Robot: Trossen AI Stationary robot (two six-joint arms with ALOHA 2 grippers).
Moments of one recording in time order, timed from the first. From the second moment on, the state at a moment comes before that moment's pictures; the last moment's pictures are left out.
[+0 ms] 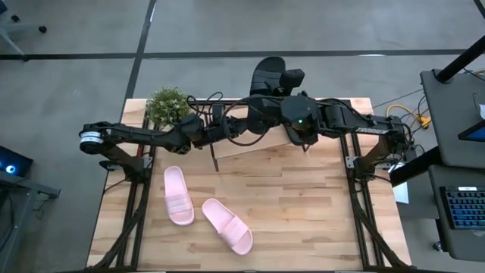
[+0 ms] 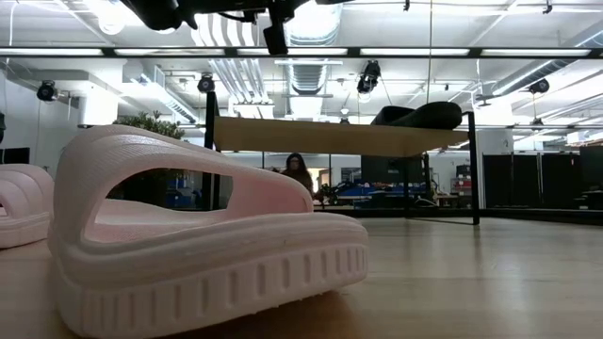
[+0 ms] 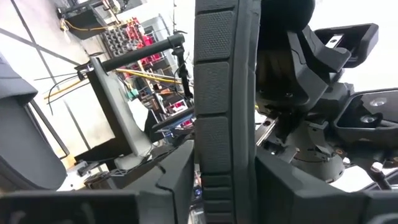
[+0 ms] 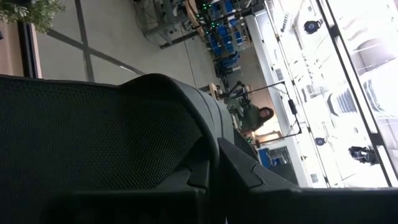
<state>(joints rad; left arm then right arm) 0.11 1.46 0.96 0.83 -0.13 -1.15 0.05 1.63 1.92 -0.60 1.07 -0.89</state>
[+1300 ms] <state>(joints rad) 0.13 1.45 0.94 0.82 -0.09 -1.00 0.05 1.56 1.94 -0.62 1.08 -0.92</state>
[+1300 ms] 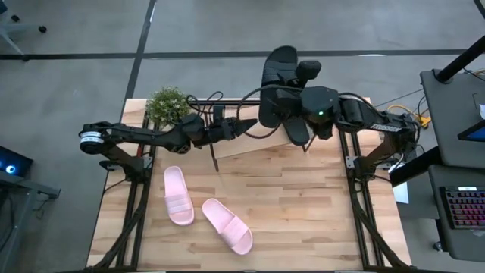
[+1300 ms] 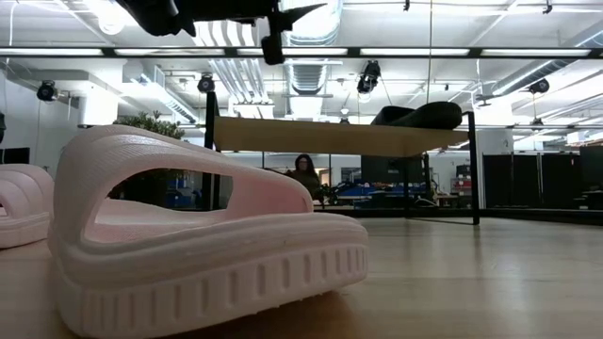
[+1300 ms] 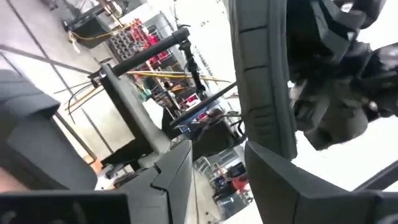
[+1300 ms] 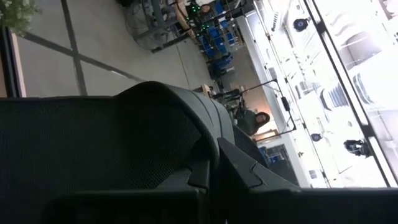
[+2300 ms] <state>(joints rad) 0.13 0.96 0.92 0.18 0.03 -0.38 -0.05 1.47 1.94 -0.85 0.52 -0.47</state>
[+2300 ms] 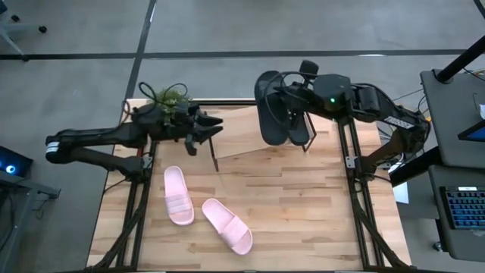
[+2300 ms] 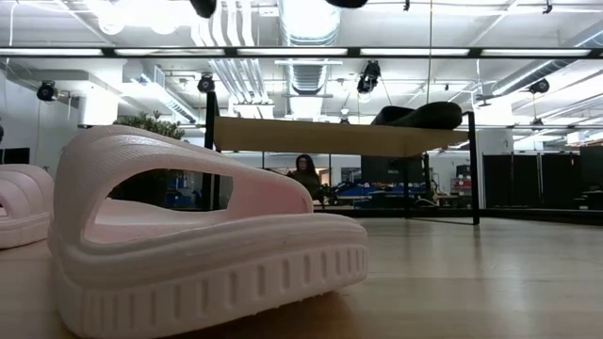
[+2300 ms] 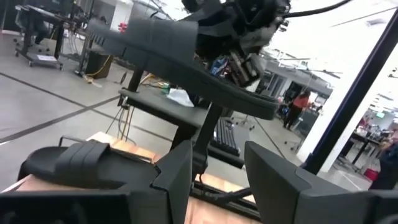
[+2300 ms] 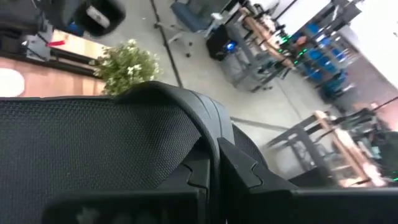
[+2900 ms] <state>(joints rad) 0.12 0.78 0.71 0.15 -0.01 -0.43 -0.19 1.47 1.87 -0.87 0.23 -0.47</state>
